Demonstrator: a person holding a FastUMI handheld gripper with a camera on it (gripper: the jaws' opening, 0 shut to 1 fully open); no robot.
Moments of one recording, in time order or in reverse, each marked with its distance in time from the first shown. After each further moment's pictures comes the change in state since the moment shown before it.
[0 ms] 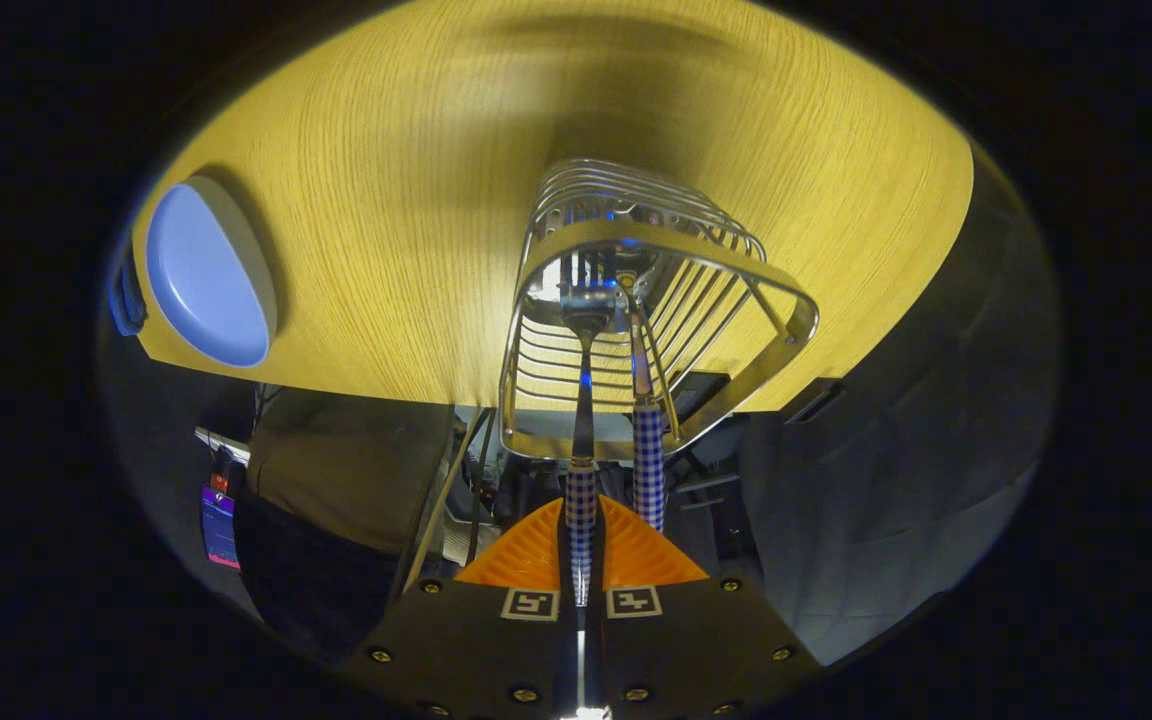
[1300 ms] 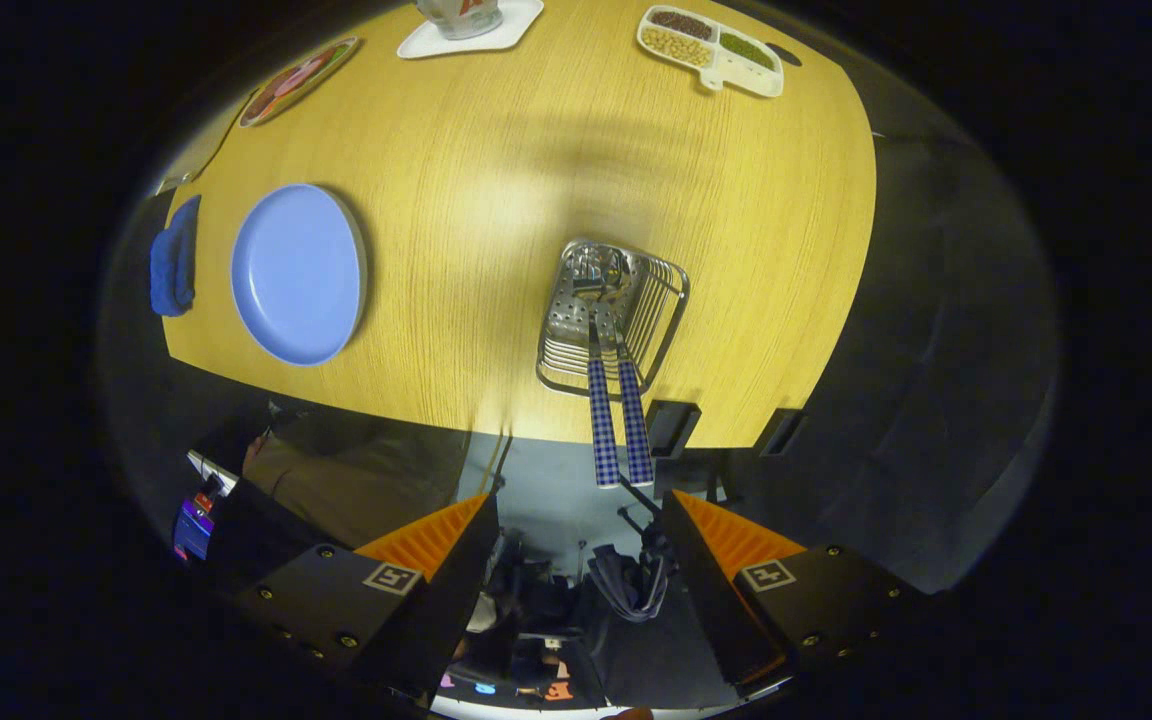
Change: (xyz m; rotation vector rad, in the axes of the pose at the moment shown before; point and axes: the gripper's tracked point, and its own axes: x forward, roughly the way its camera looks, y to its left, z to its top) arm -0.035 0.014 -0.048 0.007 -0.503 -0.006
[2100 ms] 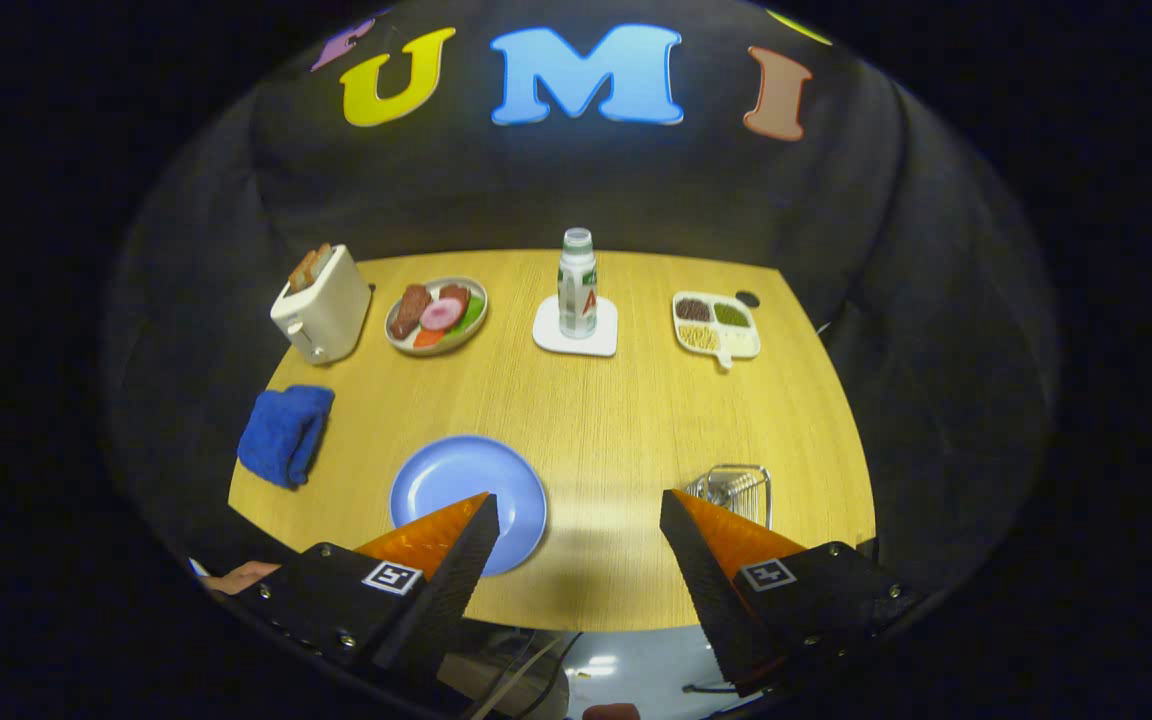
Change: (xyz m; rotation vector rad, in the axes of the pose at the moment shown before) arm -0.098 0.127 0.040 0.117 -1.177 0.019
